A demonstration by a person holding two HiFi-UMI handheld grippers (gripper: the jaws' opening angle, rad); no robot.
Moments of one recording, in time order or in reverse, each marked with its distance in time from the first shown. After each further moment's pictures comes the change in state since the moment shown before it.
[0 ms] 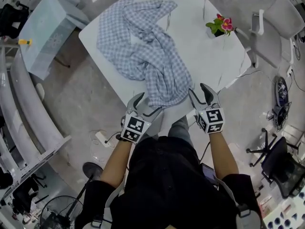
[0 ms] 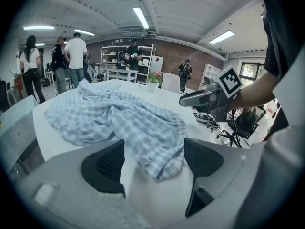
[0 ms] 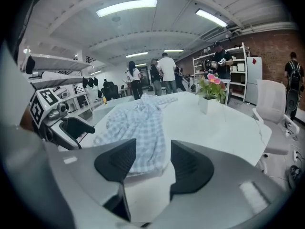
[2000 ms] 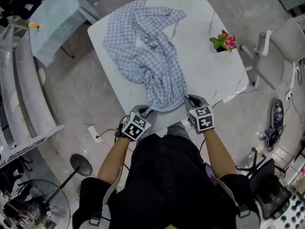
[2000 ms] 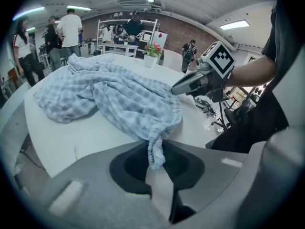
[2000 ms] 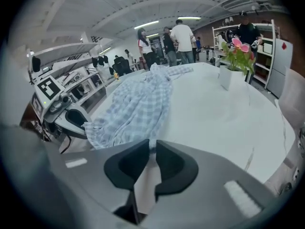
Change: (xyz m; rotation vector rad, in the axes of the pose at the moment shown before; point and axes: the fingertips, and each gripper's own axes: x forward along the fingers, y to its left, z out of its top) left arm 0.031 -0.031 -0.047 -0.069 0.282 -0.044; right arm 0.033 -0.005 -0.050 -0.057 0.360 0.193
